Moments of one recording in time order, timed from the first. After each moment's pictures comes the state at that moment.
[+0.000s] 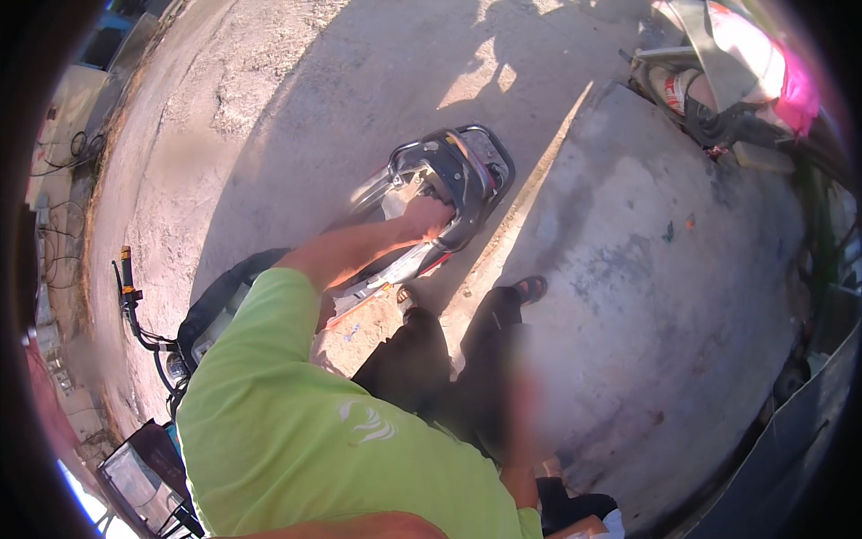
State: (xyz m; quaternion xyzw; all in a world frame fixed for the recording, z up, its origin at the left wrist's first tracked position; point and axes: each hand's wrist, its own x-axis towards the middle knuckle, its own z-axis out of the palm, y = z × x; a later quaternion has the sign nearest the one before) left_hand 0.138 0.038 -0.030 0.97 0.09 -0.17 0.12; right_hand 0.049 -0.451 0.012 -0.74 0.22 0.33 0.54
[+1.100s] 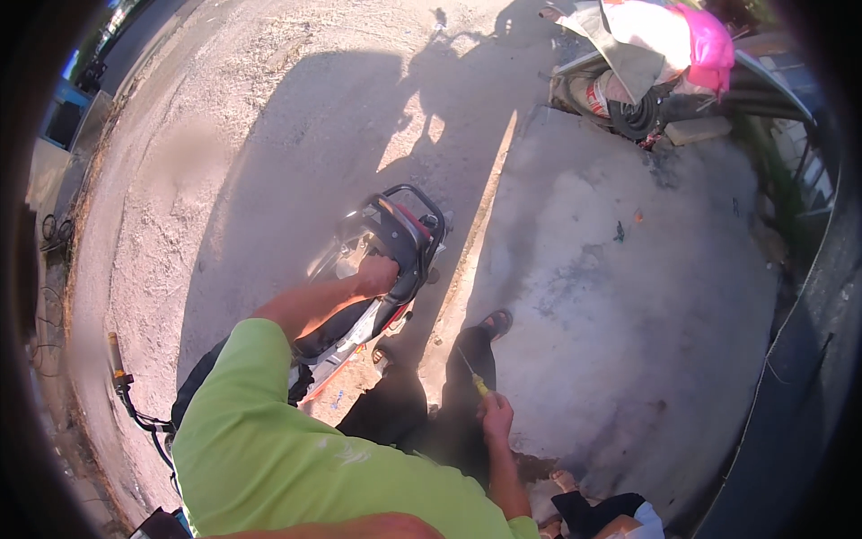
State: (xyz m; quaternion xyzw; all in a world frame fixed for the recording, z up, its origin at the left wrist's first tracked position) left_hand 0.160 0.033 0.017 0.95 0.07 -0.27 0.14; right_hand 0.047 -0.441 0.011 -0.71 0.26 0.32 0.57
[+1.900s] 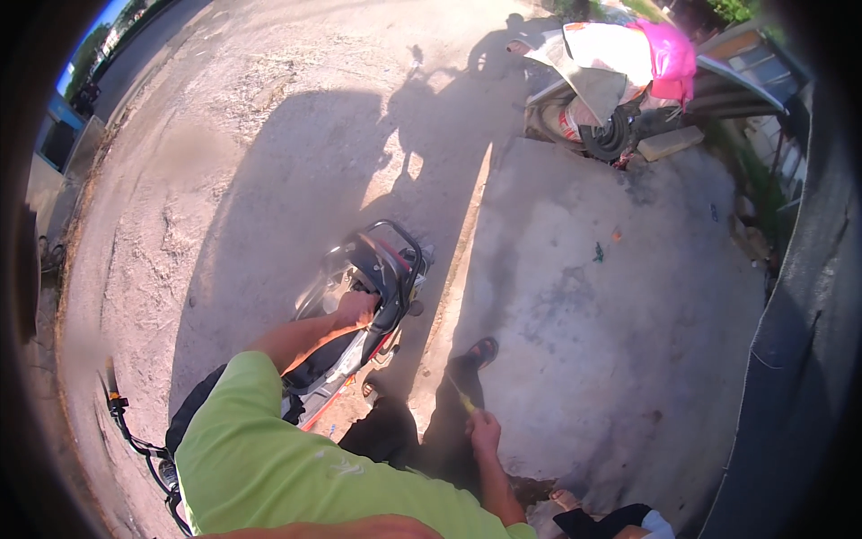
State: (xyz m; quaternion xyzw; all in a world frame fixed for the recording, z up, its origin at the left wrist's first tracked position) left_hand 0.145 0.031 0.003 0.97 0.06 -0.20 0.15; right_hand 0.051 -0.444 0.000 -0.71 0.26 0.30 0.57
